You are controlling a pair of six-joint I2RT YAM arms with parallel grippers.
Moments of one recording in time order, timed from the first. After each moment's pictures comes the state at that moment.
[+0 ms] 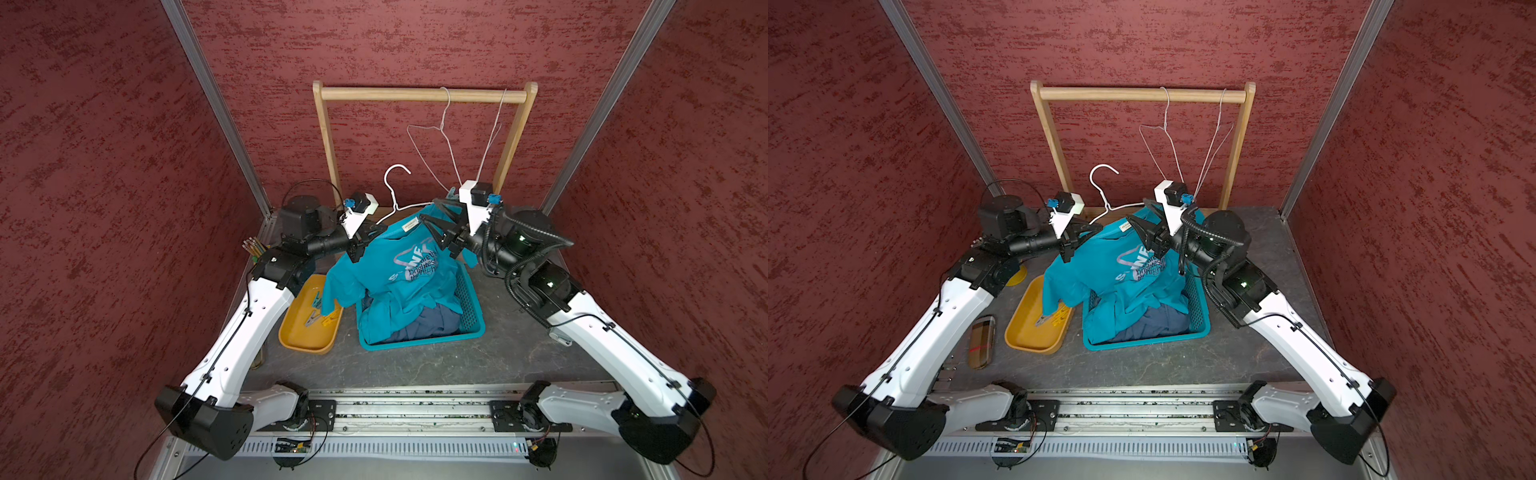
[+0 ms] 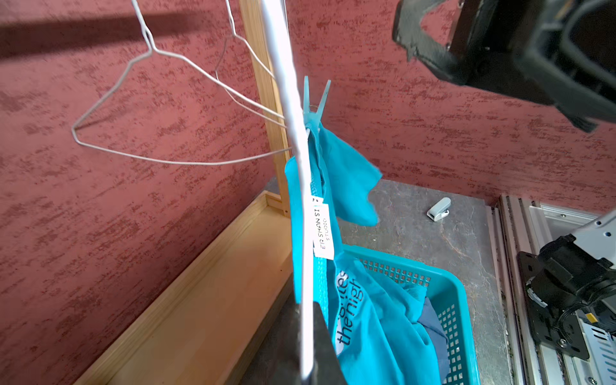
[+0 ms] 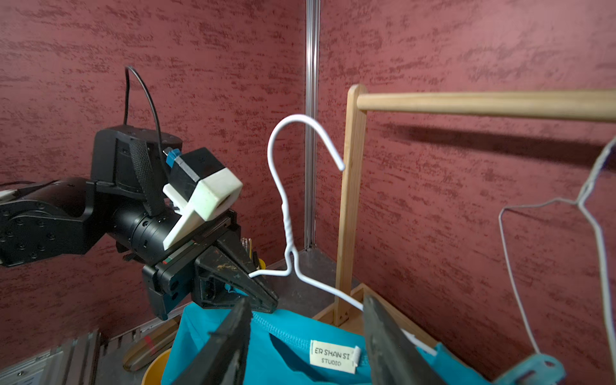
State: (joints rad) left arm -0.31 1.21 1.37 -0.40 0.72 0.29; right arm 0.67 1.18 1.38 -0.01 -0.27 0.03
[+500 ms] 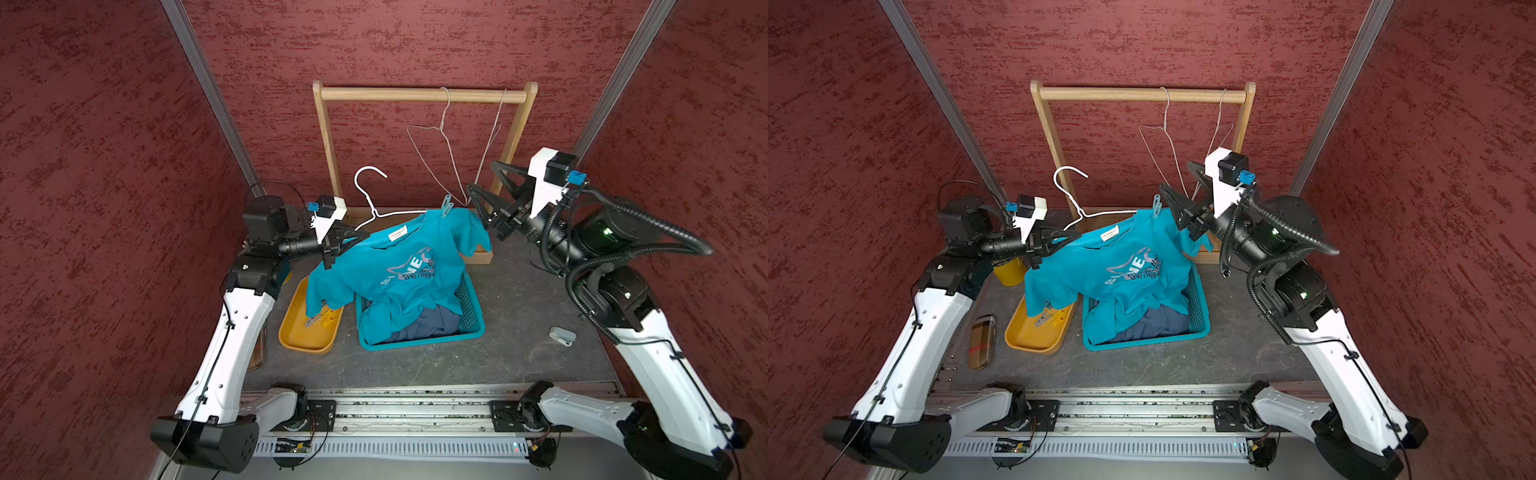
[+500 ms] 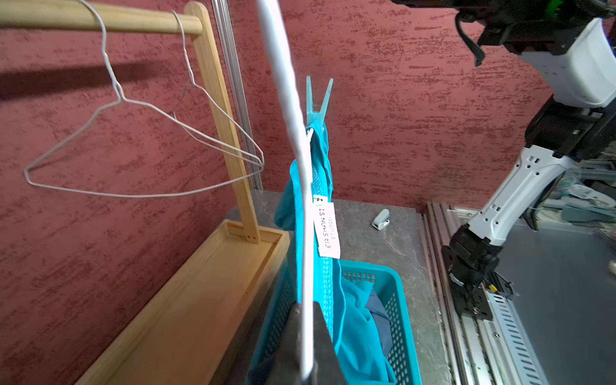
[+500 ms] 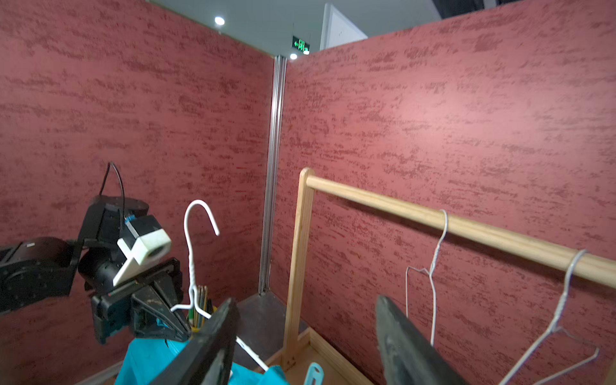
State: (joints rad) left arm -0.08 1.15 1.31 -0.43 1.17 0.29; right arm 0.53 1.15 1.64 -0.27 -0.29 -0.04
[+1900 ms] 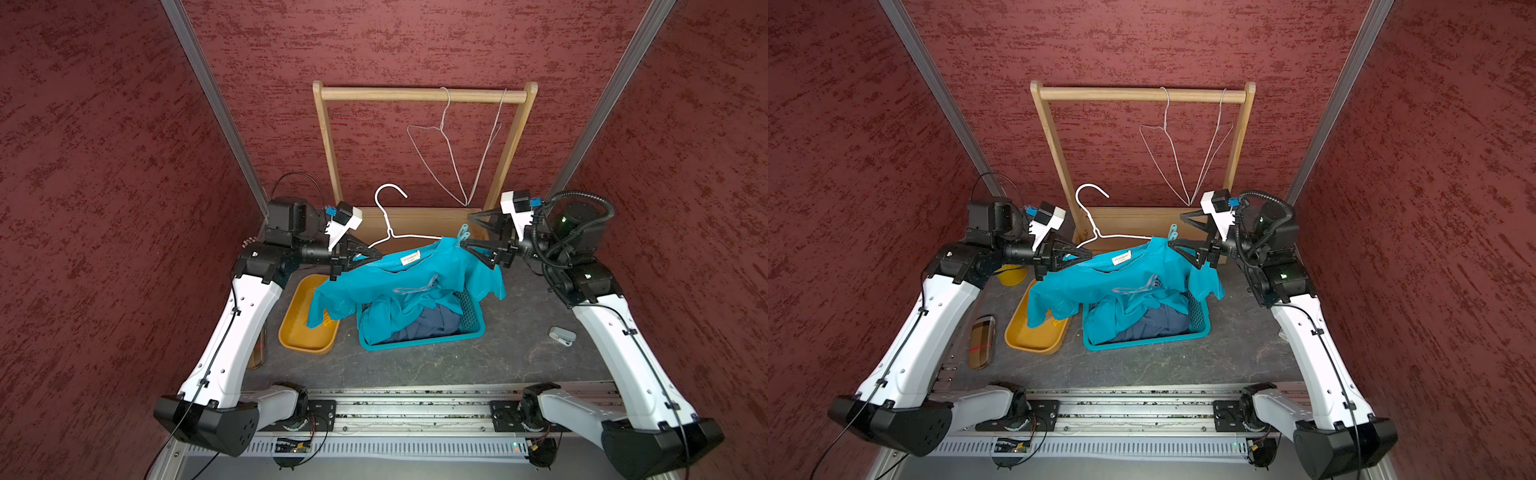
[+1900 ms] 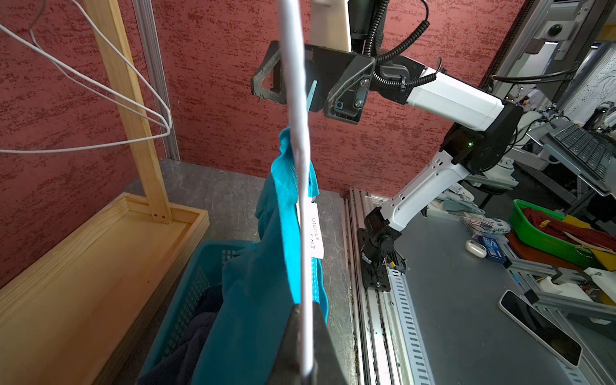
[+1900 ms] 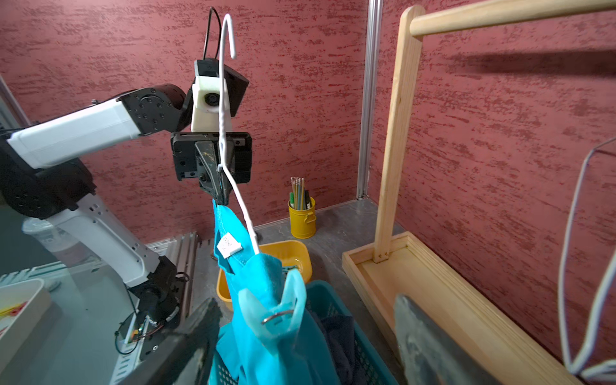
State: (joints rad) left arm -0.21 1.24 1.46 -0.81 1.25 0.41; right arm 0.18 1.14 1.28 -0.19 -1.09 0.02
